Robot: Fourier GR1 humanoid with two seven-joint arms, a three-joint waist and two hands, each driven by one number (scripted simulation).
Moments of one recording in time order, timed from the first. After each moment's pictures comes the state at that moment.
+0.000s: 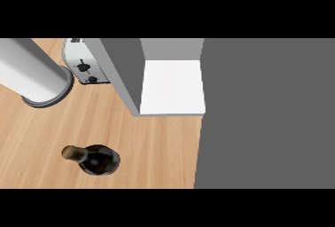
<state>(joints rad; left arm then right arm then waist) 0.21 0.51 0.61 -2.31 1.47 -0.18 0.62 0.24 -0.14 0.36 -2.52 -0.10 -0.02 0.41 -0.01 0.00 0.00</state>
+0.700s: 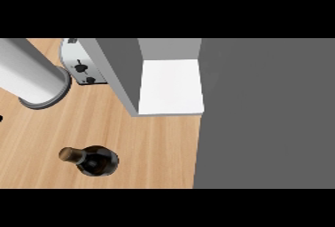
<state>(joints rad) 0.14 0.37 0.44 -2.11 1.08 -0.35 0.55 0.27 -0.14 0.33 -2.51 -0.09 -0.01 0.38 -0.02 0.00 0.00</state>
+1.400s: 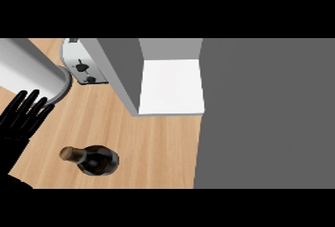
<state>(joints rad) 0.03 0.21 0.34 -1.77 0.62 -0.50 0.29 0.29 -0.13 0.30 -2.50 -0.10 0.03 0.34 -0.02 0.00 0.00</state>
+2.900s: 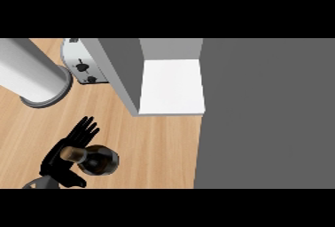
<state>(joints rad) -0.15 0.20 0.26 -0.83 0.18 -0.77 -0.34 0.38 -0.10 0.26 -2.49 -0.11 0.14 0.25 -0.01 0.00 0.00</state>
